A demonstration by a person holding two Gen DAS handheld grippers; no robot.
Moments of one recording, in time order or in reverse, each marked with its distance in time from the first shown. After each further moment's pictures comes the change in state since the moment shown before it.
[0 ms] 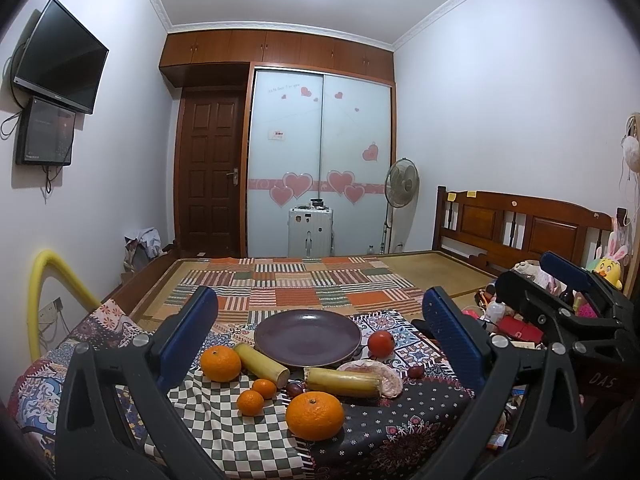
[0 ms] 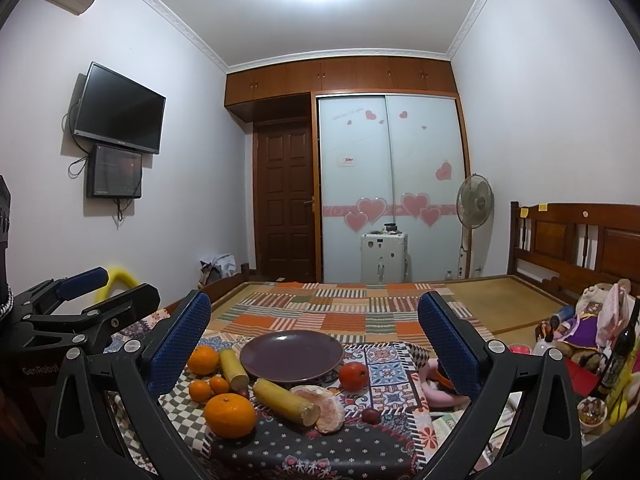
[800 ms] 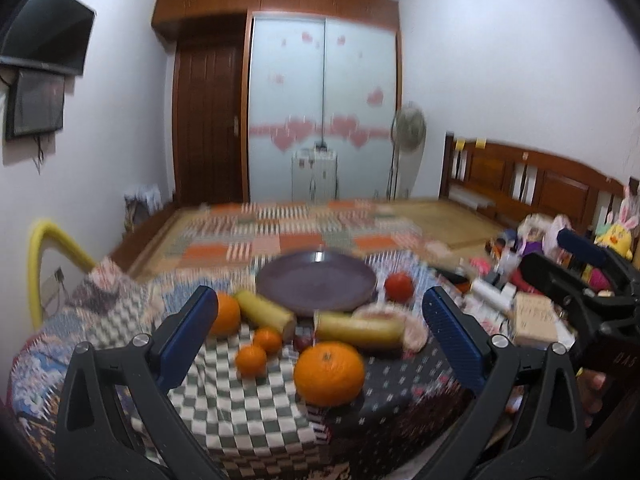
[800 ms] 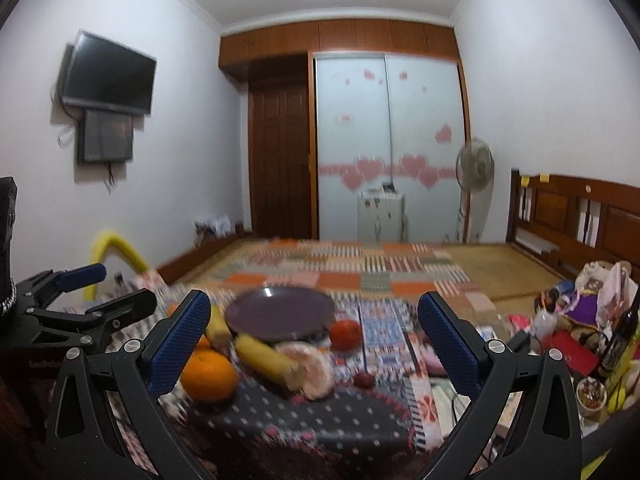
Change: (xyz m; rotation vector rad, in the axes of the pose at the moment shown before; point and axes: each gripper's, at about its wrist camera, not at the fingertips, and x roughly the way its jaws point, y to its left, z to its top) left arm 0.059 0.015 -0.049 0.010 0.232 0.013; right arm 0.040 -0.016 -0.041 -0.008 0.185 -0.013
